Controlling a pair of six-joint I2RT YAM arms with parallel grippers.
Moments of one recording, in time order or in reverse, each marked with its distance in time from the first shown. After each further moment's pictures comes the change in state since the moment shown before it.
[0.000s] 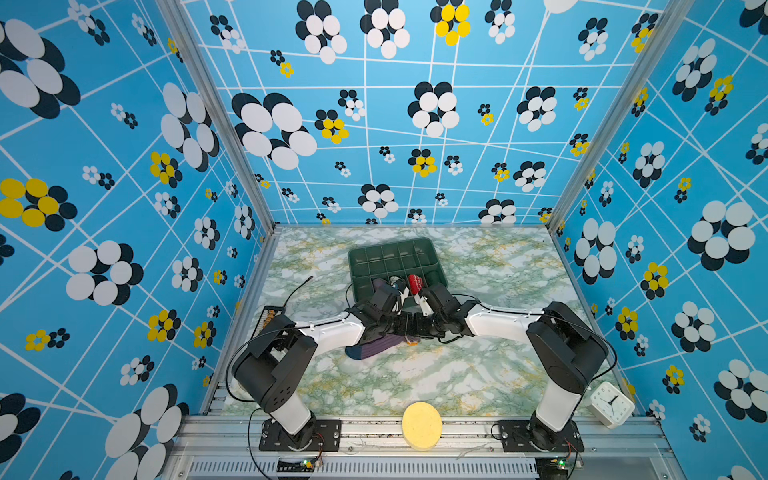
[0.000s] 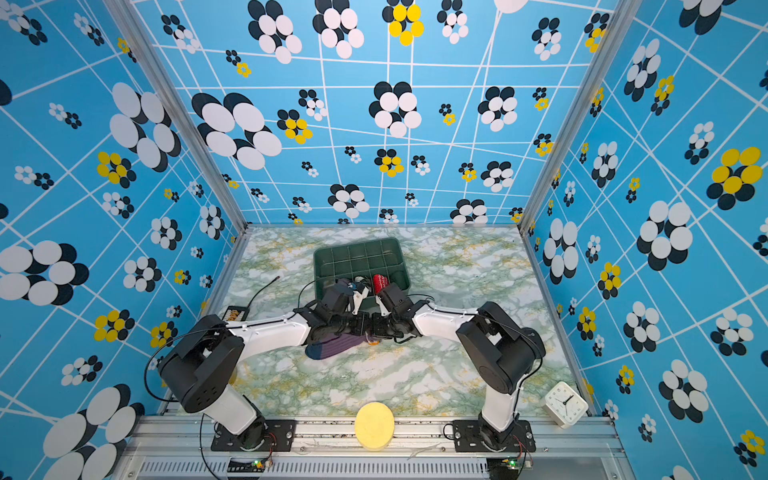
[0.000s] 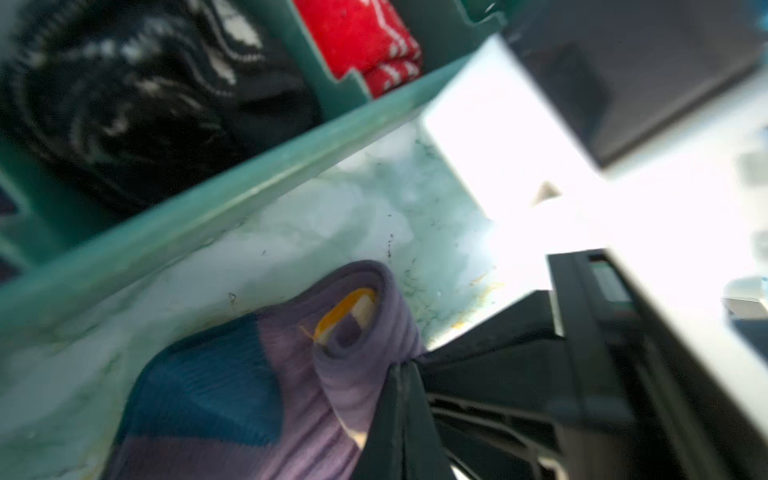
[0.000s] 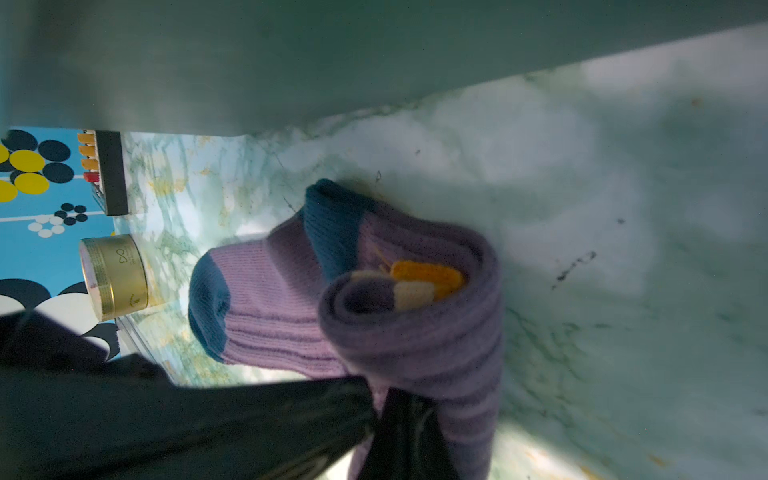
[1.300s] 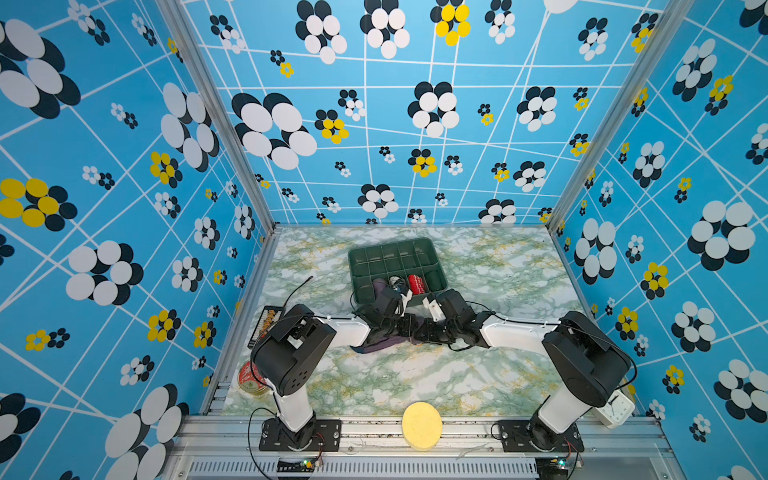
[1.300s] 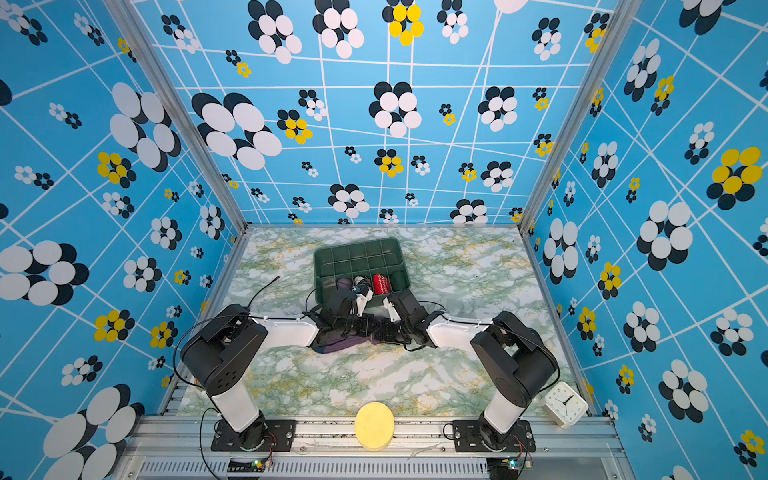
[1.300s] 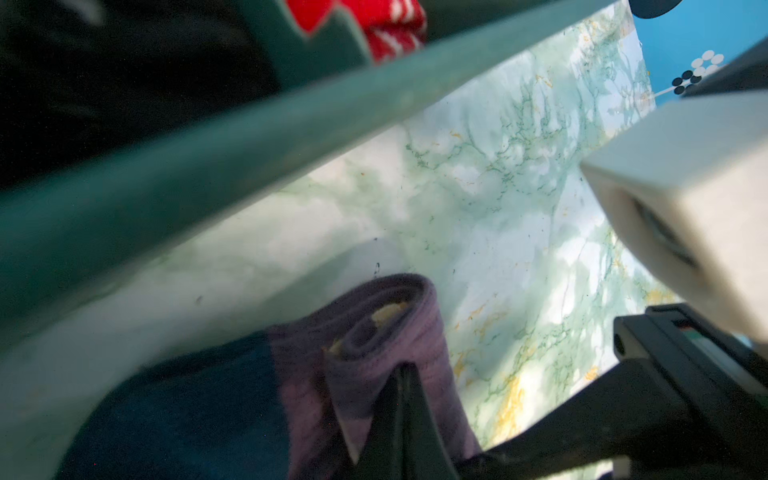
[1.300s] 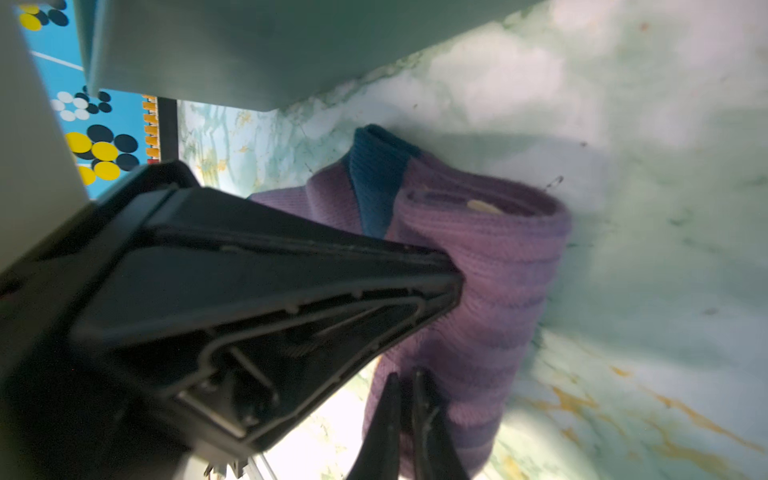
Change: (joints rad) left arm 0.005 0.116 -0.035 0.215 0.079 -0.053; right arm -0.029 -0.125 -0.193 0.184 -0.100 0.028
